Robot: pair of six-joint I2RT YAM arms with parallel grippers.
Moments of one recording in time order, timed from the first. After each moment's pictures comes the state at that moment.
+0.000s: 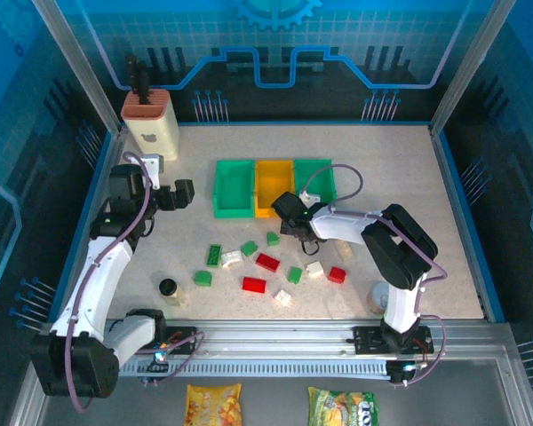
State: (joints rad) left arm 0.03 1.03 0.89 -0.44 0.15 -0.13; right arm 0.73 1.86 1.10 -0.46 0.45 0.89
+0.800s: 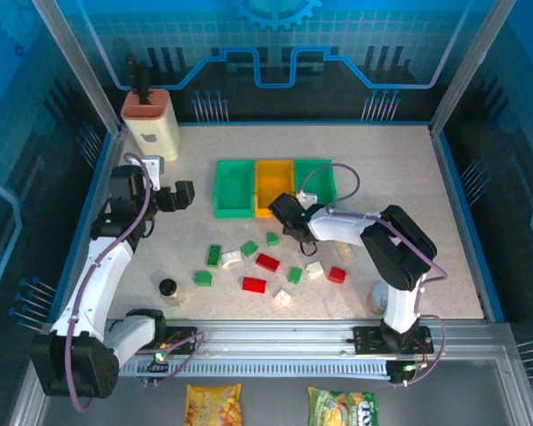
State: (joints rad) left arm 0.03 1.03 0.88 -0.44 0.15 -0.13; right arm 0.75 1.85 1.10 -0.47 0.48 0.87
